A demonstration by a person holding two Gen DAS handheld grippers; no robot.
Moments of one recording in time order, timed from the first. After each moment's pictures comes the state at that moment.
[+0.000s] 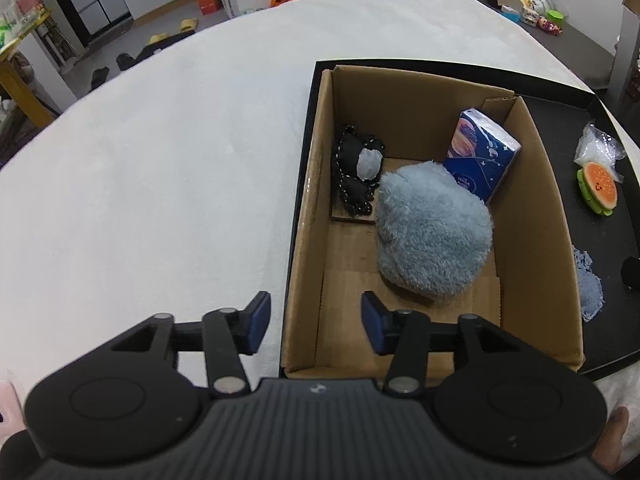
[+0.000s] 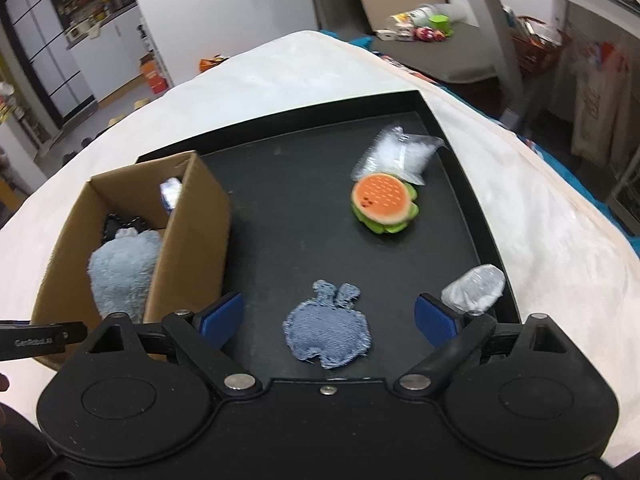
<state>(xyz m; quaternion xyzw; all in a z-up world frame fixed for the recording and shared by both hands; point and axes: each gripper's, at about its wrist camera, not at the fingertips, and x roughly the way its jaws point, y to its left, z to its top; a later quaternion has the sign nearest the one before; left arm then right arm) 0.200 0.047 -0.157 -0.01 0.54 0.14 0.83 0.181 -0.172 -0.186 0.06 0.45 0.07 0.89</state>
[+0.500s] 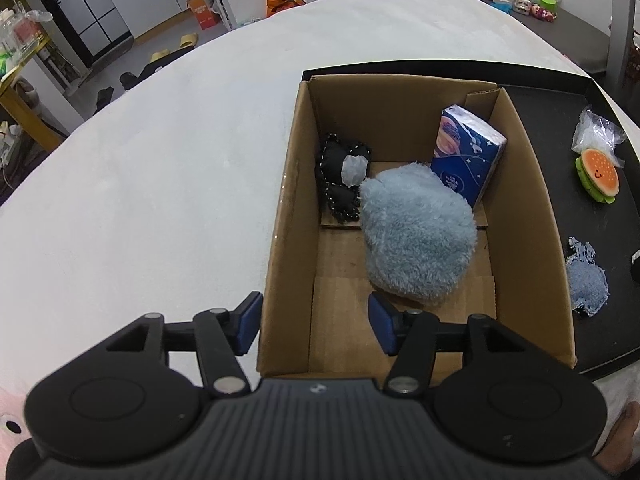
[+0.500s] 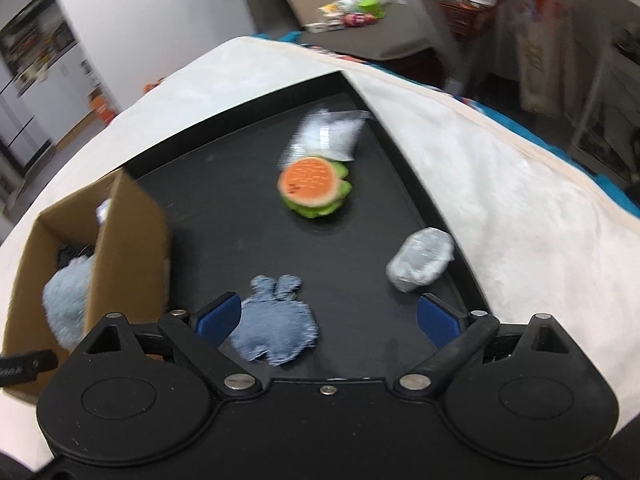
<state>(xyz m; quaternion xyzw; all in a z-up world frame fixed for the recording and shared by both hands) 0.201 0.026 -0.154 0.03 0.53 0.14 0.83 0.178 -0.209 -0.210 0.12 0.45 -0.01 0.89</state>
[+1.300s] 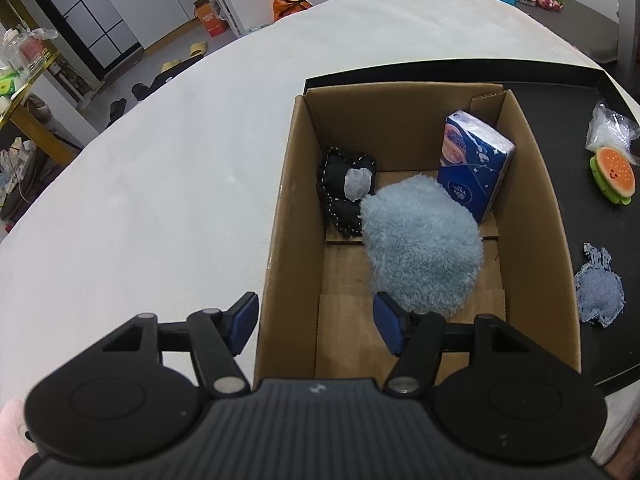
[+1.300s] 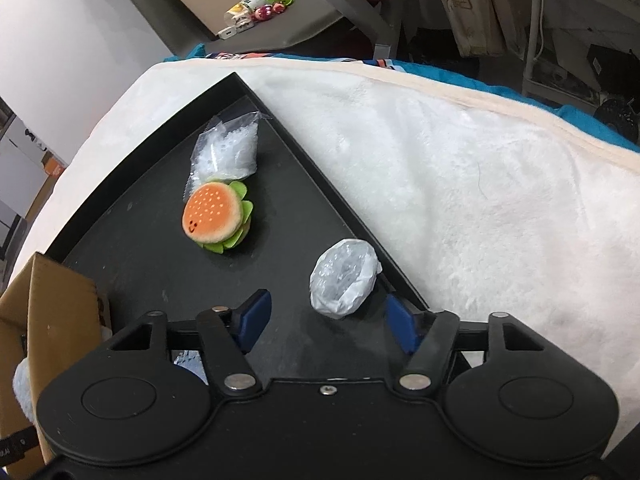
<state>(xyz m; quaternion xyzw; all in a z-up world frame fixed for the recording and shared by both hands) 0.216 0.014 -0.154 0.06 0.53 0.16 0.83 0.205 -0.261 -0.249 0.22 0.46 -0.08 0.86</state>
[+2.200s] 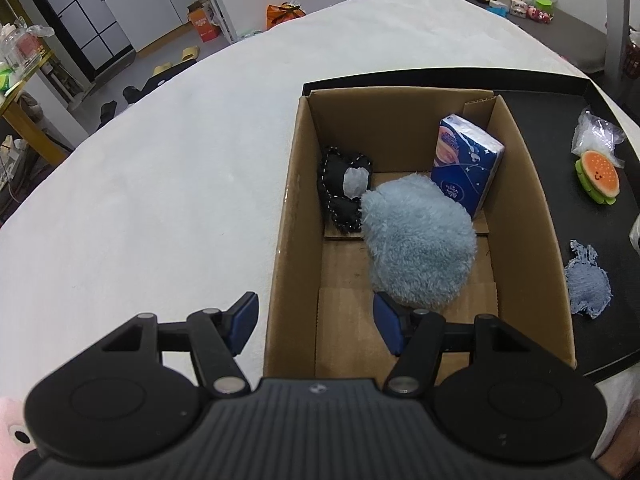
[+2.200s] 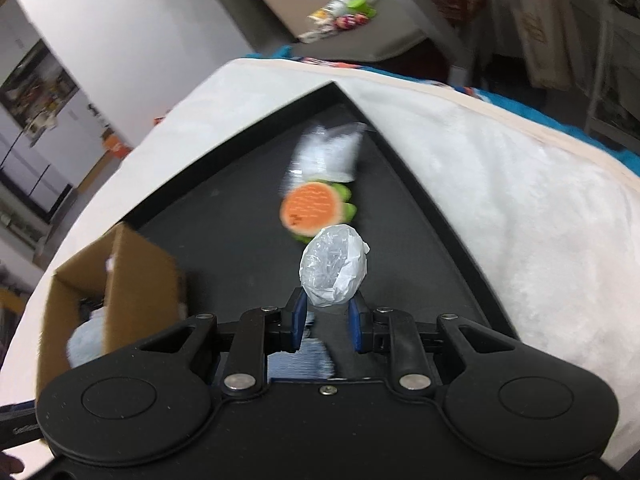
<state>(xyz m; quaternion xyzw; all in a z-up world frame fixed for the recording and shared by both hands) 0.204 0.022 -0.151 0.05 0.52 0.15 0.84 0.197 -0.227 -0.213 0.19 0.43 0.03 0.88</state>
